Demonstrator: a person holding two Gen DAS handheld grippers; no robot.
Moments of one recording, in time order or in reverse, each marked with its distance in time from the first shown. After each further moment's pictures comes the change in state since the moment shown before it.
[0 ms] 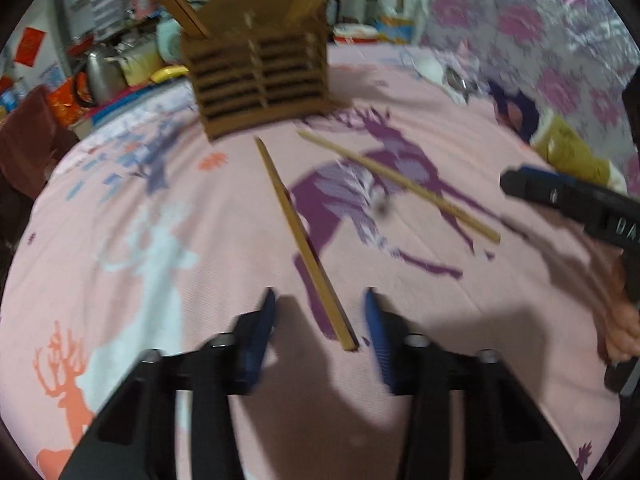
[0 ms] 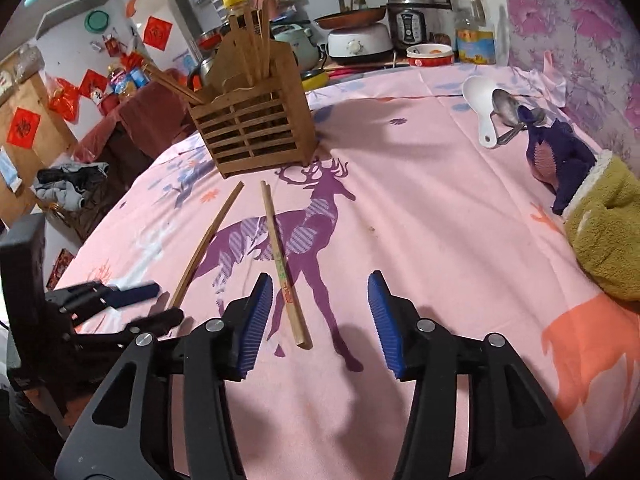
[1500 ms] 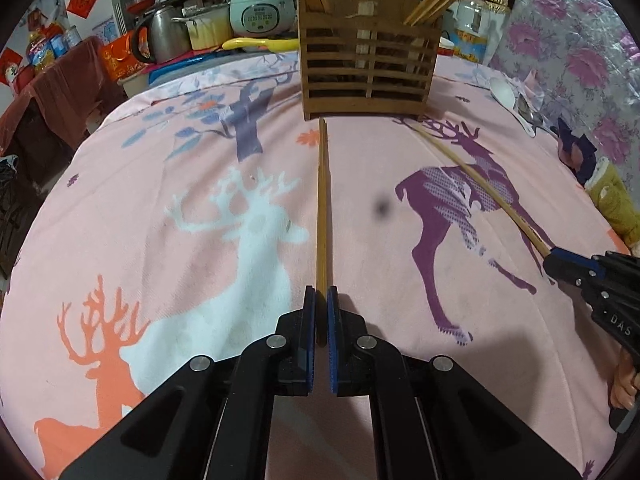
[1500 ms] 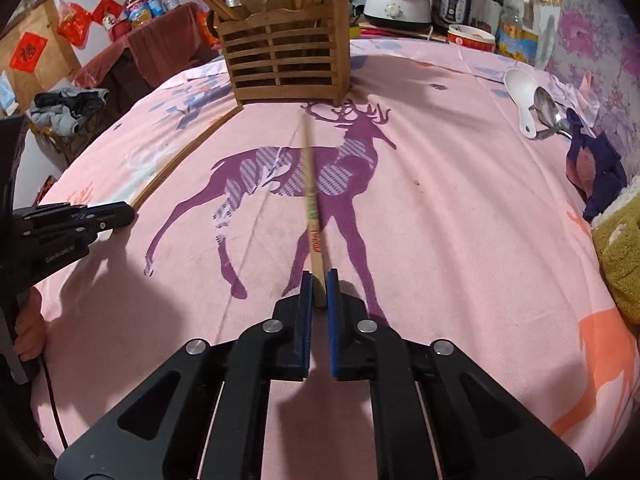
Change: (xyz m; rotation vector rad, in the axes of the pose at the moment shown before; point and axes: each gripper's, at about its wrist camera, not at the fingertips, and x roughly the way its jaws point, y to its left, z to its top) left arm -0.009 0.061 -0.008 -0.195 0.011 0.101; right arm 0.029 0.031 -0.020 -0.190 0.159 -0.049
